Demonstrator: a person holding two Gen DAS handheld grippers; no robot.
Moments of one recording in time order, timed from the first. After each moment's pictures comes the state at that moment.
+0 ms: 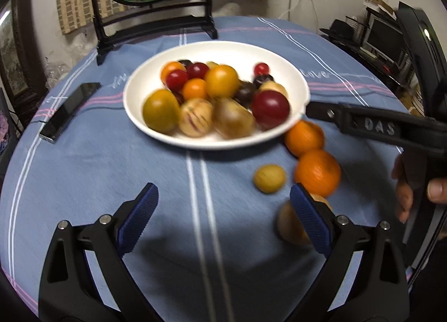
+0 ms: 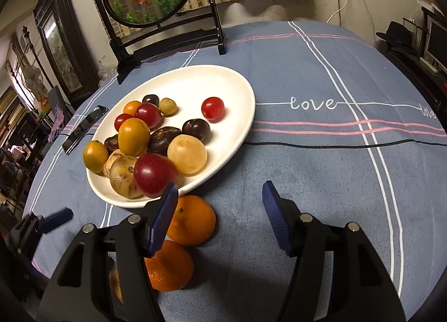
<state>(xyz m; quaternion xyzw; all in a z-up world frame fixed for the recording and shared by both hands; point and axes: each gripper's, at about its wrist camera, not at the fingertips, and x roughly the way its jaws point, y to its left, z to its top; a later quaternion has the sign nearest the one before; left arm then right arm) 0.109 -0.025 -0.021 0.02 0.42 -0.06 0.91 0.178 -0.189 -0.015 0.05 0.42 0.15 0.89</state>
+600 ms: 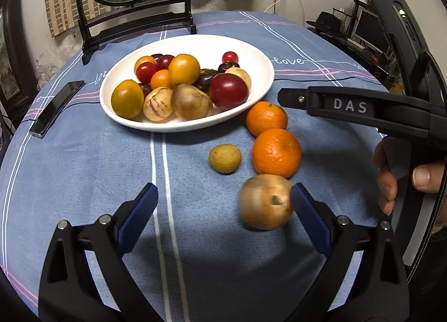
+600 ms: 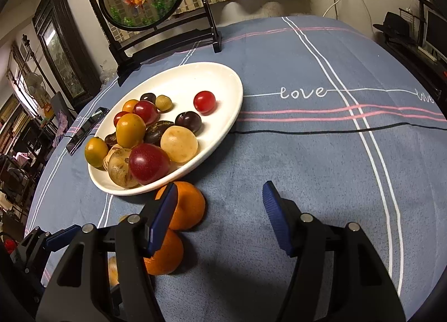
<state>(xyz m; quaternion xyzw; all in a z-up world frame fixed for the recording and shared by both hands) 0.089 -0.054 -0.025 0.03 0.43 -0.08 0.90 0.168 -0.207 -0.022 0.08 0.43 0.16 0.89</state>
